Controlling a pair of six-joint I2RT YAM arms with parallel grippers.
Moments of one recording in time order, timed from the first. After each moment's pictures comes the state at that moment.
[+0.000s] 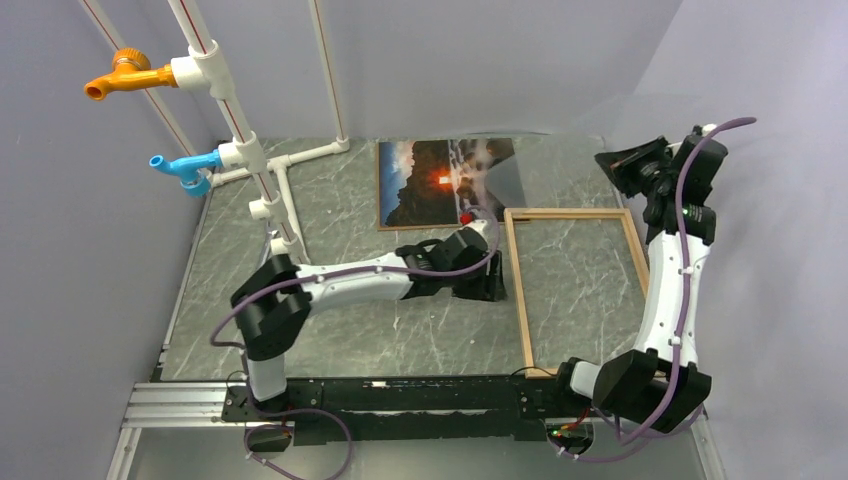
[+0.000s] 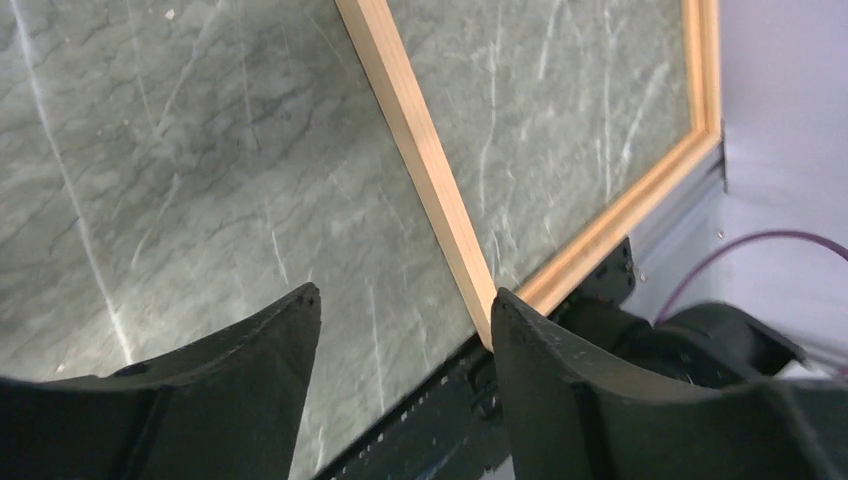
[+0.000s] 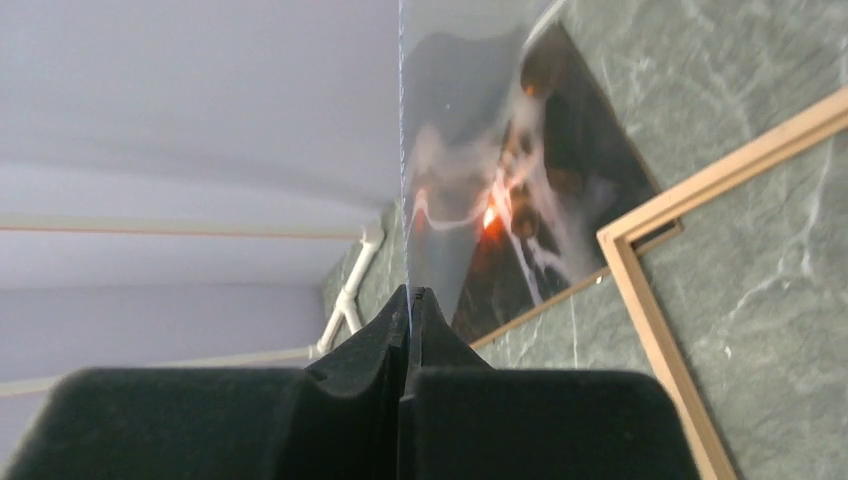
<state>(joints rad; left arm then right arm) -1.07 1.77 1.30 -0.22 0.05 -0.84 -0.36 1.21 1.30 -0.47 -0.47 0.88</state>
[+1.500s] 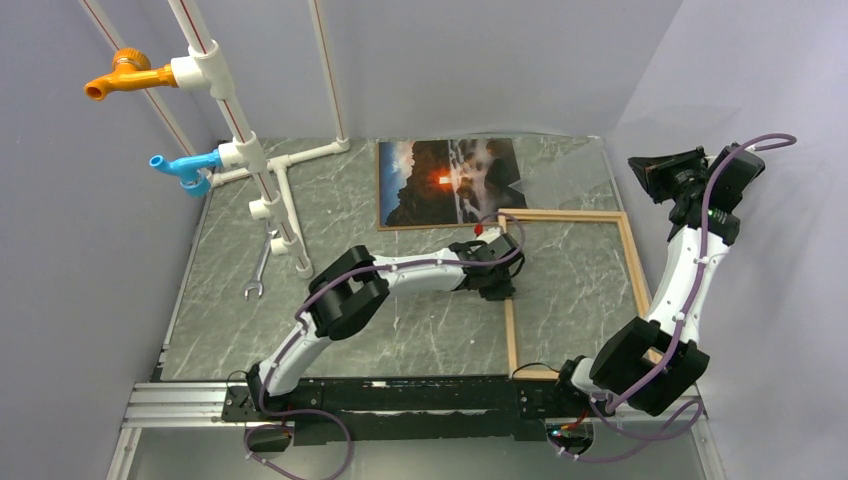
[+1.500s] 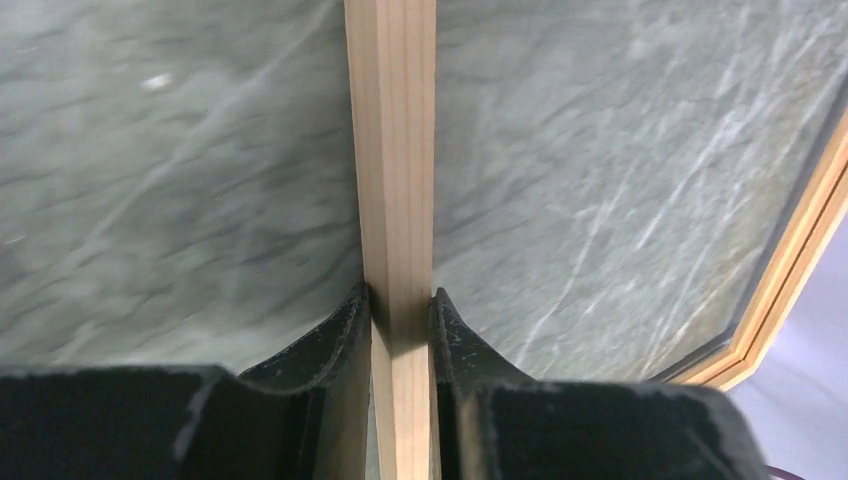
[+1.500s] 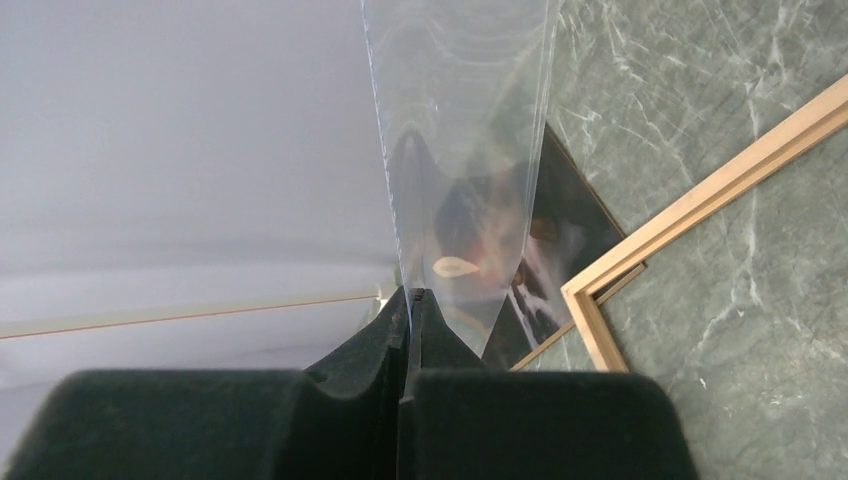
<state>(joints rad) -1.10 2.30 1.79 -0.40 -0.06 -1.14 -0.59 1.30 1.32 -0.39 -0.58 0.94</state>
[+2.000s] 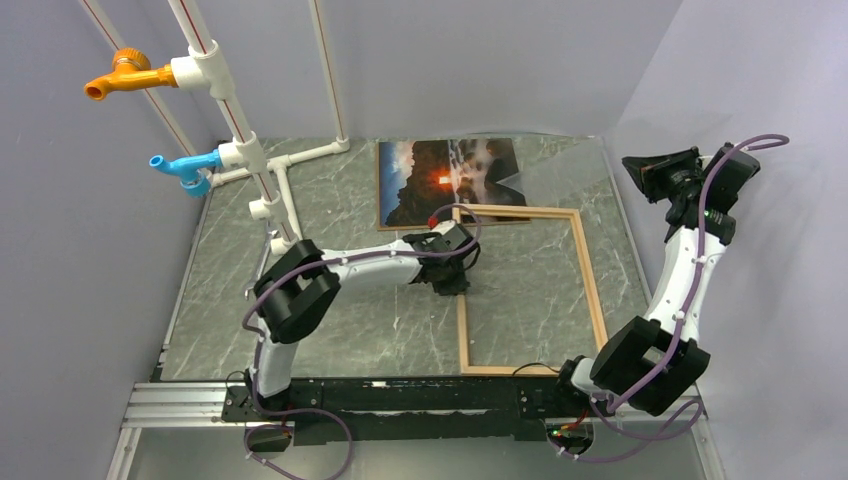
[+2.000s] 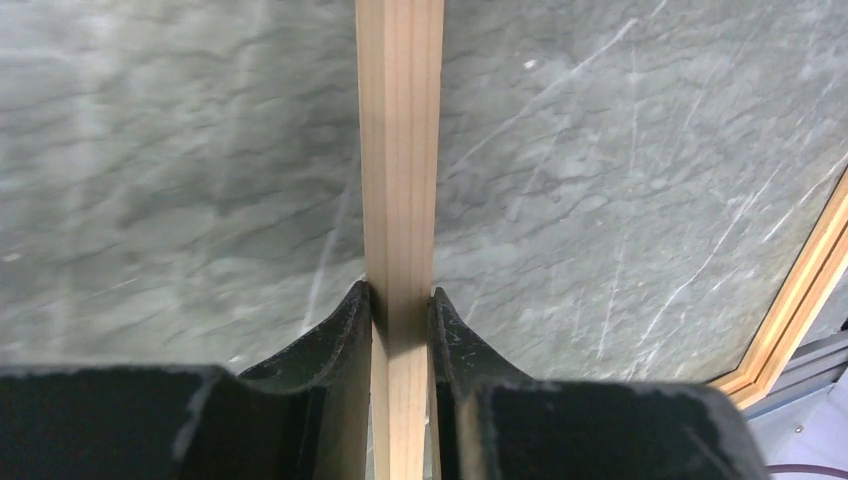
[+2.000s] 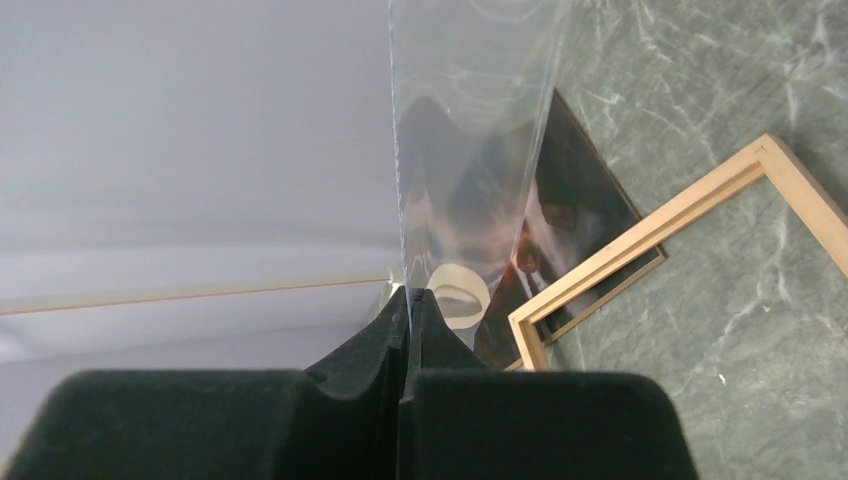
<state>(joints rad) -1.00 2.00 1.42 -0.45 -0.10 -1.09 -0.58 1.30 1.29 -0.36 -0.62 0.96</state>
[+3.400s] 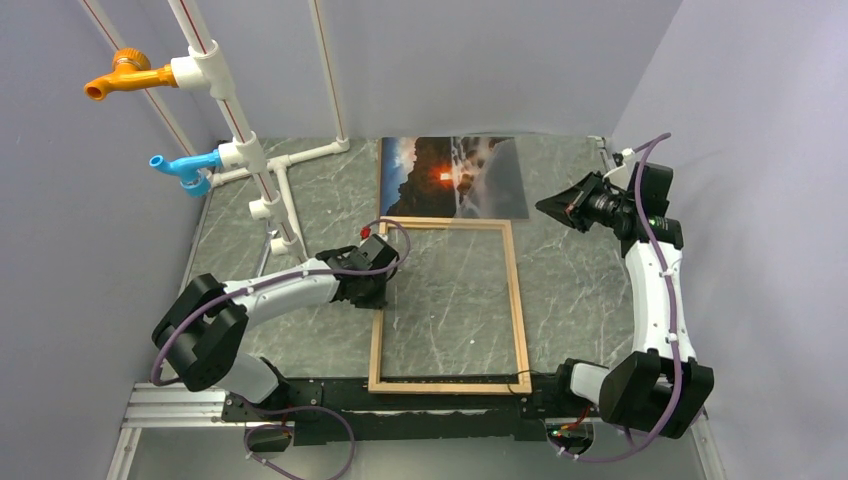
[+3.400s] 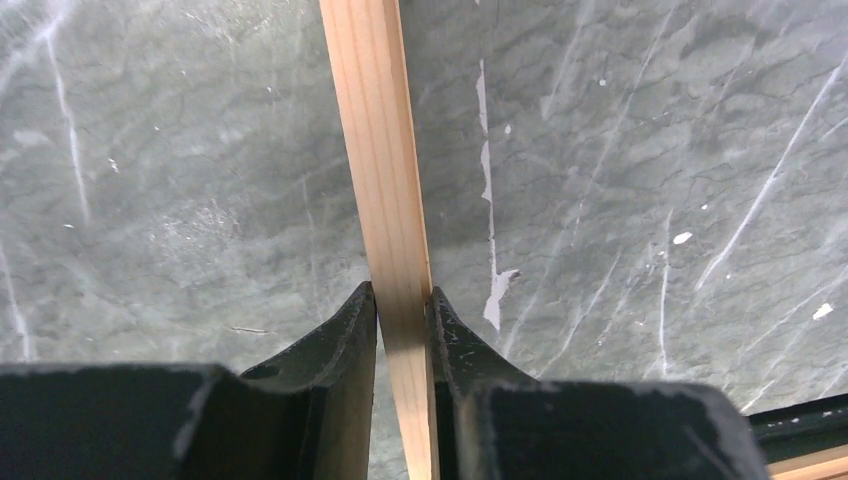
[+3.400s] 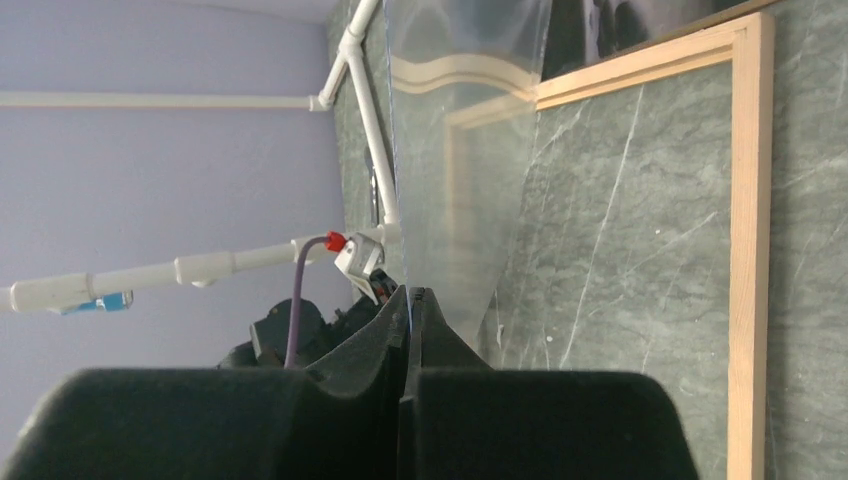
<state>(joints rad) -0.79 1.47 0.85 -0.52 -0.13 -0.69 -0.25 1.18 1.12 -0.57 -0.81 0.71</state>
